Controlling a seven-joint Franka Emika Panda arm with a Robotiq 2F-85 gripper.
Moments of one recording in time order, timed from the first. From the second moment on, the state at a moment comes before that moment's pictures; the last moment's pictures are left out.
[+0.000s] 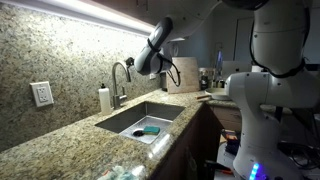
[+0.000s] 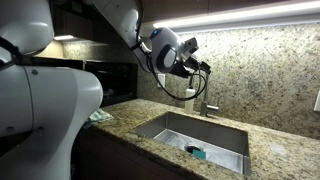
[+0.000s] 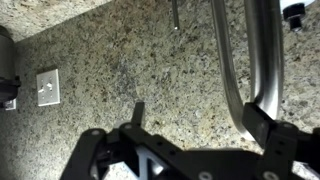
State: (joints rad) arm 1.44 0.34 -1.57 -2.36 0.44 3.45 0.16
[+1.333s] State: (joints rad) arm 1.53 0.39 -1.54 -2.38 0.49 3.45 0.17
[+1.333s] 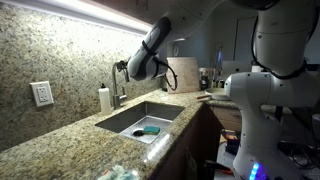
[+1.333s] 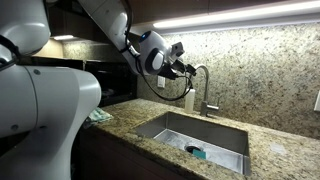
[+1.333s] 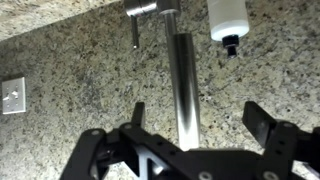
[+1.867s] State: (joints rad) arm 1.52 0.40 -1.54 -2.37 0.49 3.45 0.17
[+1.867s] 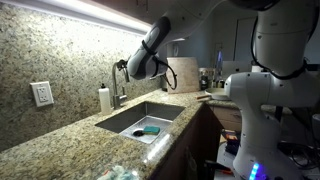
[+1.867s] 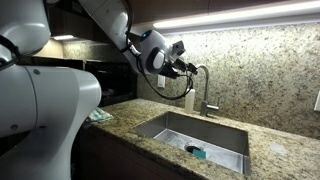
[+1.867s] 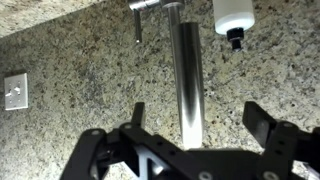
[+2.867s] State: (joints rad) arm 1.26 0.39 -1.16 -2.19 0.48 3.45 0.19
